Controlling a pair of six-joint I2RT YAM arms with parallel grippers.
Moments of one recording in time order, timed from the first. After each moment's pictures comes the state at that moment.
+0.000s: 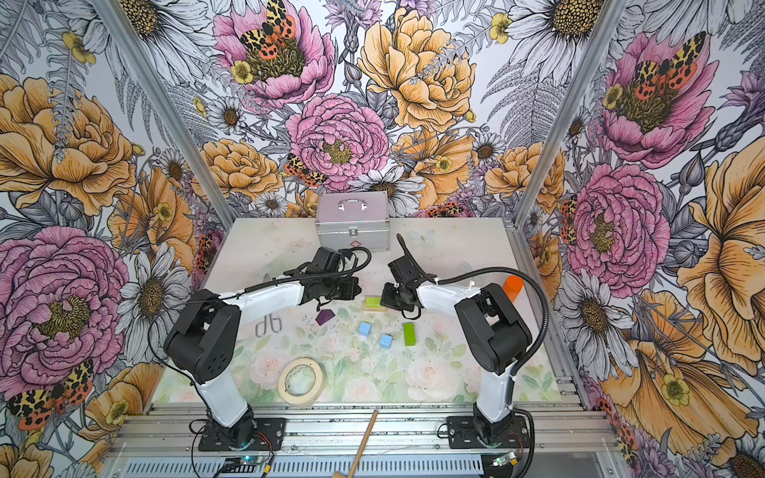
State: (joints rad) left arm -0.54 1.78 1.15 -0.25 0.25 -0.40; right arm 0.53 1.84 1.11 -0.32 -0.21 0.71
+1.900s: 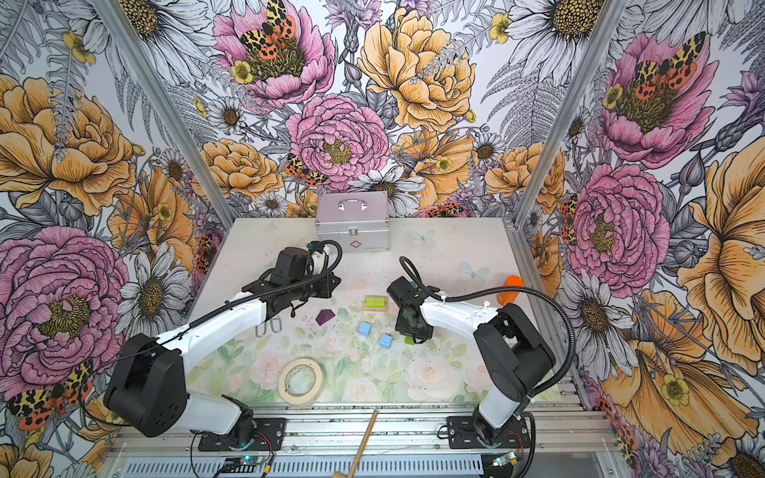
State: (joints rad) left arm -0.46 1.43 0.96 -0.21 0.22 -0.37; right arm 0.62 1.65 0.98 -0.72 0.06 0.90
